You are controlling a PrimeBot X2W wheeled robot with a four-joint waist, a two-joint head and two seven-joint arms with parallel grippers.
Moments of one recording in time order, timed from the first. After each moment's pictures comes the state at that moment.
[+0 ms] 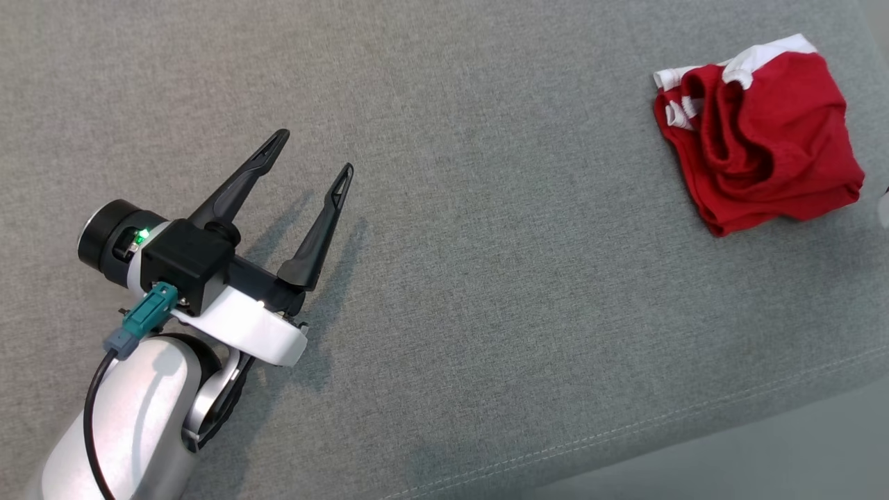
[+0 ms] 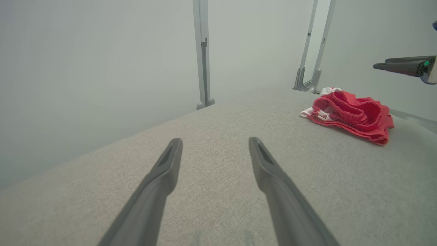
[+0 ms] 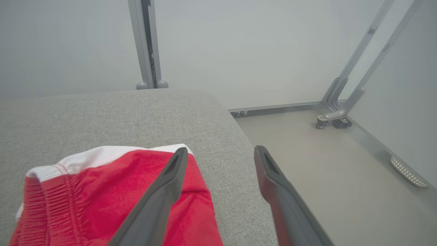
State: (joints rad) left arm -0.45 0.40 -0.44 -0.04 -0.35 -0.01 -0.09; right arm -0.87 -0.44 0.20 0.94 0.49 0.13 -0.25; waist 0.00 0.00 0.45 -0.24
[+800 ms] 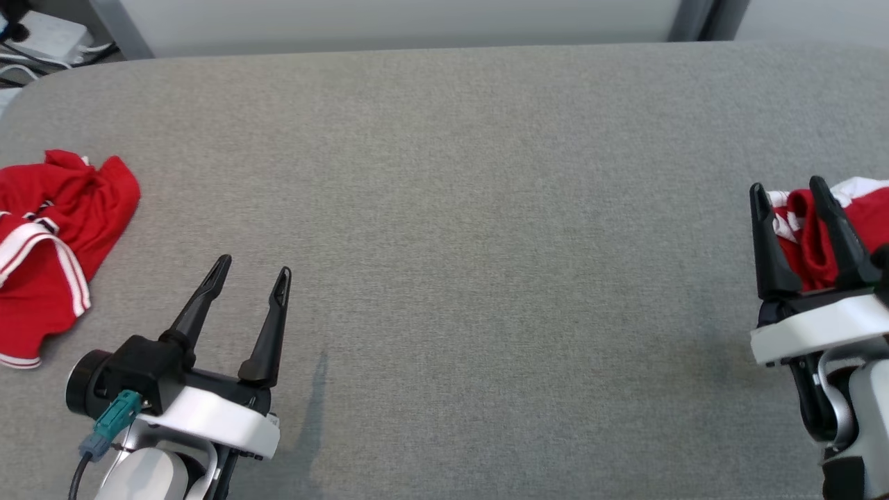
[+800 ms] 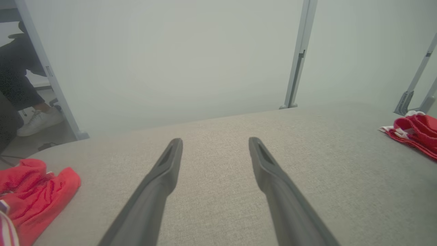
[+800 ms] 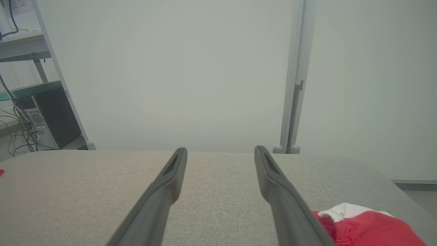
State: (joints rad) left arm -0.18 0.38 -0.37 0.01 -0.45 0.09 -0.19; right arm -0.37 -0.24 0.08 0.29 0.33 0.13 -0.24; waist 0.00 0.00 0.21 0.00
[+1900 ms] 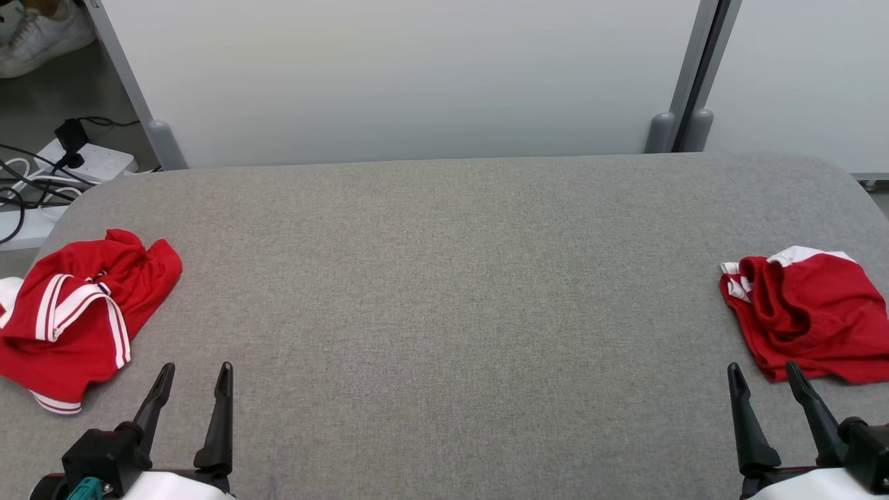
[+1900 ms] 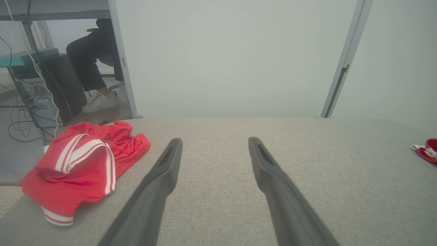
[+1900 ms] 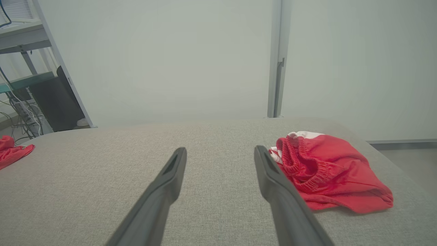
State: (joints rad) left arm 0.08 0.40 -0.27 0.00 -0.53 0.21 -0.19; right arm 0.13 -0.06 -0.05 -0.01 0.18 0.13 -0.09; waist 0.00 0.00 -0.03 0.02
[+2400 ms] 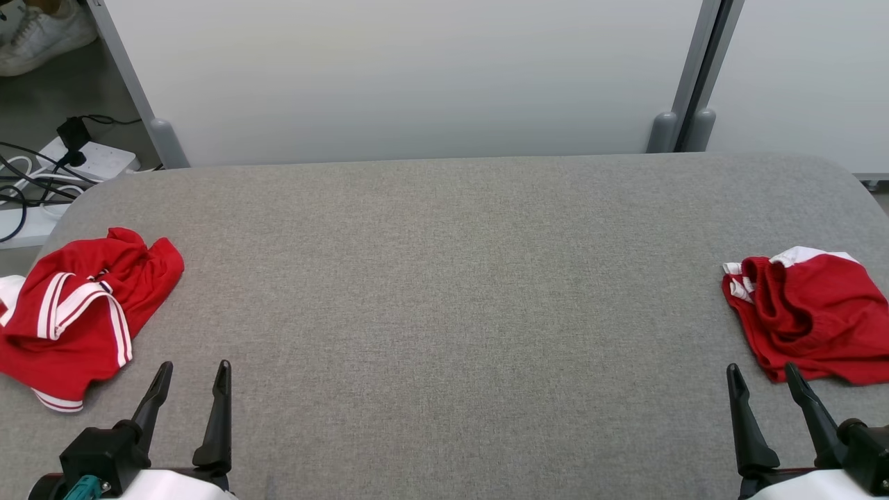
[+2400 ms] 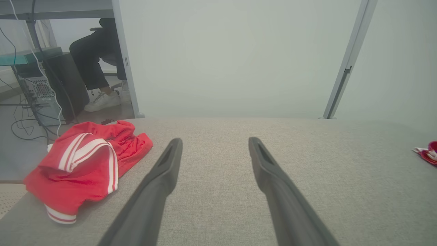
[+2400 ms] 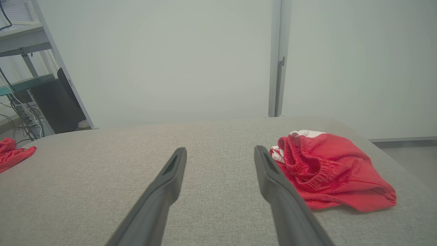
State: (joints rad) left arm 0.08 0.40 -0.27 -0.01 -0.54 0.23 -0.19; right arm 0.13 -0.04 -0.05 -0.02 0.18 0.13 -0.09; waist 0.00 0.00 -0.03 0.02
